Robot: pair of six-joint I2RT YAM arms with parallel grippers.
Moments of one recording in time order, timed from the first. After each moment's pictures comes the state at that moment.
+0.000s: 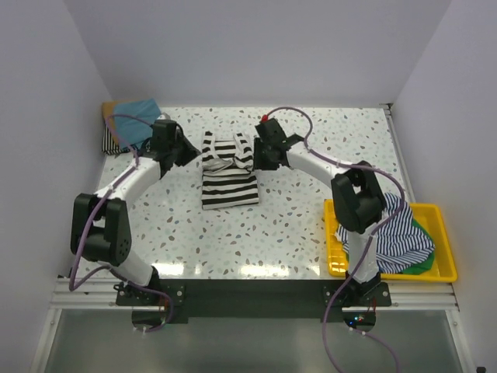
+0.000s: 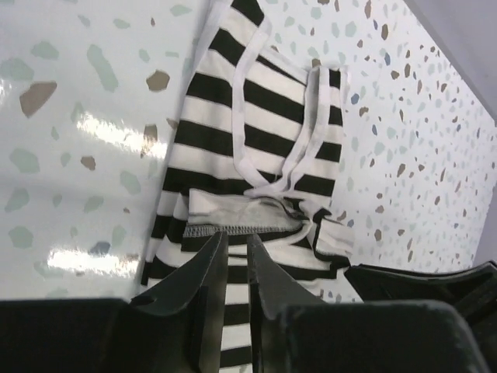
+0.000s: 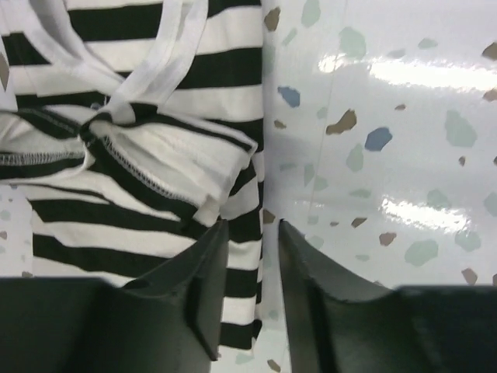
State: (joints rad) left arm -0.17 1.61 1.12 -0.21 0.04 -0.81; right arm 0.58 2.04 1.60 -0.48 0.07 0.55
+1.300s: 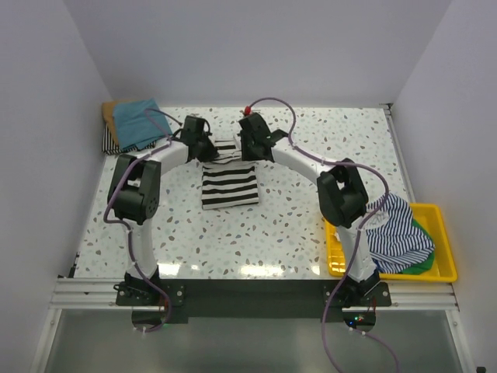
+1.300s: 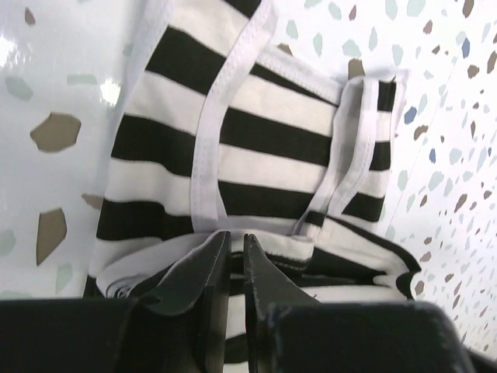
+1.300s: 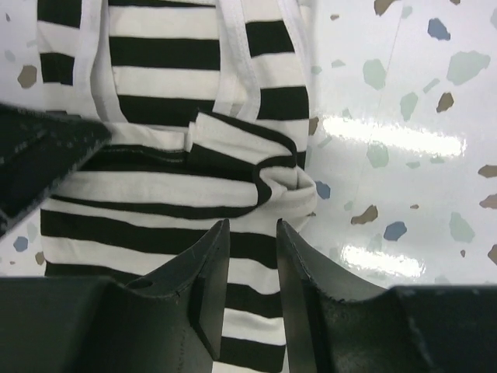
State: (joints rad) left arm -0.27 2.02 1.37 -0.18 0.02 -0.83; right arm 0.64 2.19 1.85 -0.49 0.22 0.44
